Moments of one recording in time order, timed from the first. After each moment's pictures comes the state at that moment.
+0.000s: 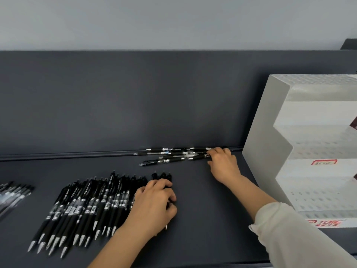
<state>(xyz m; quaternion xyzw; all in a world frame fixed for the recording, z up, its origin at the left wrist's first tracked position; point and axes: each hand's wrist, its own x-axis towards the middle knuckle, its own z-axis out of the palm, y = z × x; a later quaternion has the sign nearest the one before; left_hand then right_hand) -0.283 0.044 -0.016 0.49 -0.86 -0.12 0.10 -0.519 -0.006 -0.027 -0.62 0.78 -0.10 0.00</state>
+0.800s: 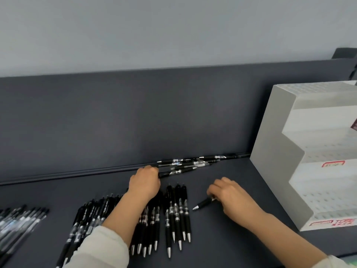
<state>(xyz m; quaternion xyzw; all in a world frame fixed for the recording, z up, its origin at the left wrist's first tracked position) -0.252 -0.069 -0.004 0.57 -0.82 -0.07 0.02 -0.472 0.061 -0.023 -0.76 0.64 -0.08 -0.03</state>
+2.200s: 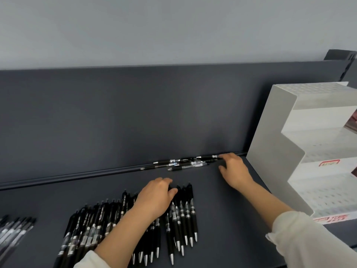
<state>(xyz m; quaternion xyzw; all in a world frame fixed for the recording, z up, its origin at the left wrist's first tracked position) -0.261 -0.042 -0.011 0.47 -0.86 -0.19 0.07 -0.512 -0.005 -0.022 -0.54 0.81 -0.23 0.05</state>
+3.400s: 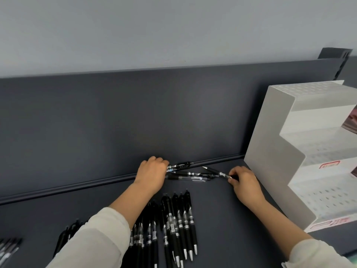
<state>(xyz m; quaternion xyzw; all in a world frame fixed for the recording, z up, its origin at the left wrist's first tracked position) -0.294 -0.123 -0.007 0.42 -0.91 0.06 0.05 -0.526 0.023 -0.041 -0.47 0.83 -0.30 0.06</state>
